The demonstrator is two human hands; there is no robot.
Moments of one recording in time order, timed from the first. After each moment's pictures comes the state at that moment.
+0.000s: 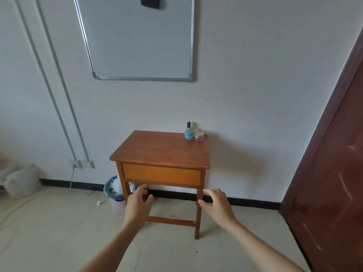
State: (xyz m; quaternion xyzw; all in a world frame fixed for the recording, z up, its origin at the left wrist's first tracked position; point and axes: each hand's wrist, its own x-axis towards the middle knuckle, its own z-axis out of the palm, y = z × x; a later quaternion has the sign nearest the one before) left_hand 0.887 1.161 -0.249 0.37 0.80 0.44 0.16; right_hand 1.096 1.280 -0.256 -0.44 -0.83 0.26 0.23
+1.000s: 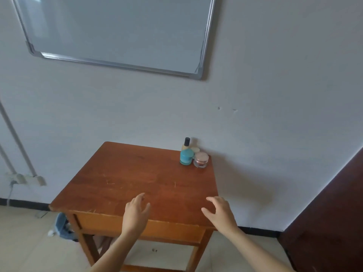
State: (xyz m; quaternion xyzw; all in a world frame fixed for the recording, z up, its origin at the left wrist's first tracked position) left_hand 0.707 1.482 -0.308 0.38 0.81 0.39 0.20; right_hand 0.933 1.589 -0.286 -0.52 -0.81 0.23 0.15
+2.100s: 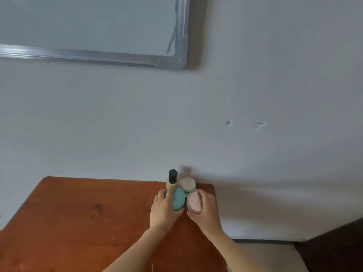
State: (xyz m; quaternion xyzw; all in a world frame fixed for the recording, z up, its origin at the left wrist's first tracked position) left_hand 0.693 1.829 -0.339 0.51 0.80 0.24 0.20; right_hand 0.827 1.883 -0.371 -0.53 -0.75 0.31 0.25
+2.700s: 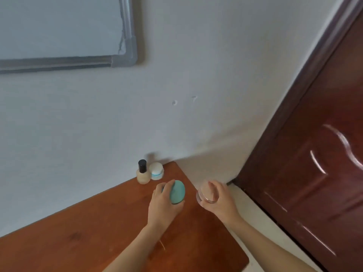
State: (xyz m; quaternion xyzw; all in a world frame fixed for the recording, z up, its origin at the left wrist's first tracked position) left_hand 0.691 1.775 -0.309 0.70 0.58 0.30 0.28; right_hand 0.880 1.754 -0.319 -0.70 -0.58 0.25 0.34
